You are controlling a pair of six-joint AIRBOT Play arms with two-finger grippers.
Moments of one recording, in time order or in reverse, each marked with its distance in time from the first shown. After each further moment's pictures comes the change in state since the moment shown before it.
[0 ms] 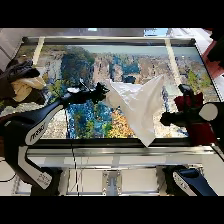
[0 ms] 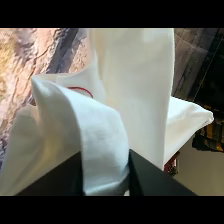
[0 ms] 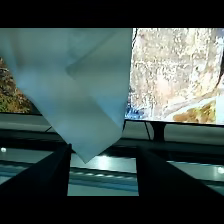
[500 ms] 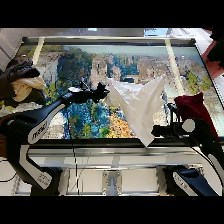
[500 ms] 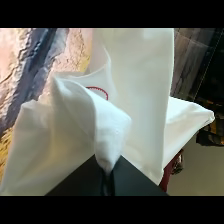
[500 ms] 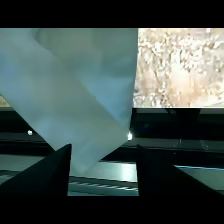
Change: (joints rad) left arm -0.005 -0.022 0.031 -0.006 -0.004 0.048; right arm 0.000 -0.035 -0.332 0.106 -0.263 0.000
